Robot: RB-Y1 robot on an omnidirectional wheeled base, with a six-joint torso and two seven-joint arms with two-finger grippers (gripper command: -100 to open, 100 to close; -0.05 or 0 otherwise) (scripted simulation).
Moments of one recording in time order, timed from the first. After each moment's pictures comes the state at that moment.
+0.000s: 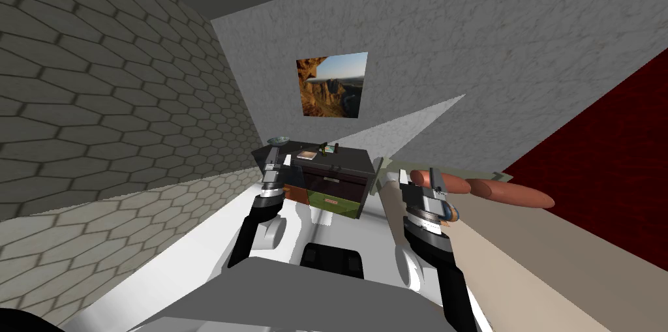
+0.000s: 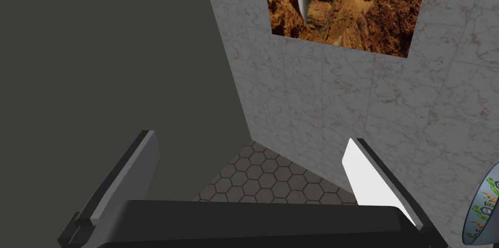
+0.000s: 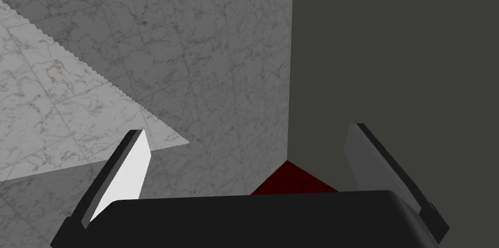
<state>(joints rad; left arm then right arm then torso) 0.46 -0.05 -0.07 -2.30 -0.05 -0.46 -0.09 0.53 0.04 -0.03 -2.27 -0.02 -0.56 -0.13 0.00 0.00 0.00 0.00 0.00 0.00</state>
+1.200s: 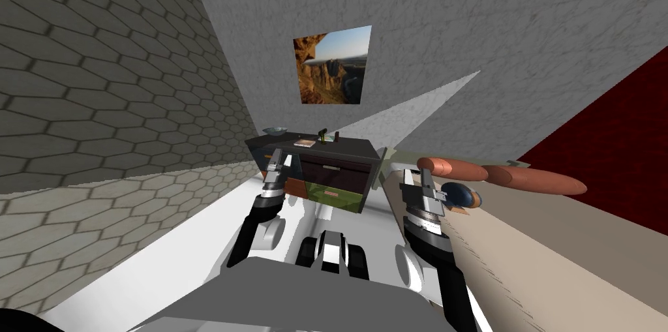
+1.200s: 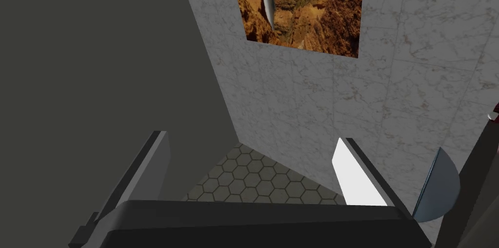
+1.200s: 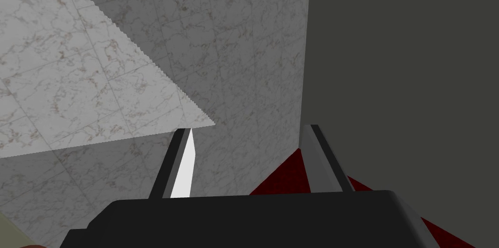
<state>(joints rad) 0.46 -0.01 -0.07 -2.29 -0.05 -0.46 -0.09 0.53 0.04 -0.03 -2.27 -0.02 -0.56 -0.13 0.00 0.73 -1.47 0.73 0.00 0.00</state>
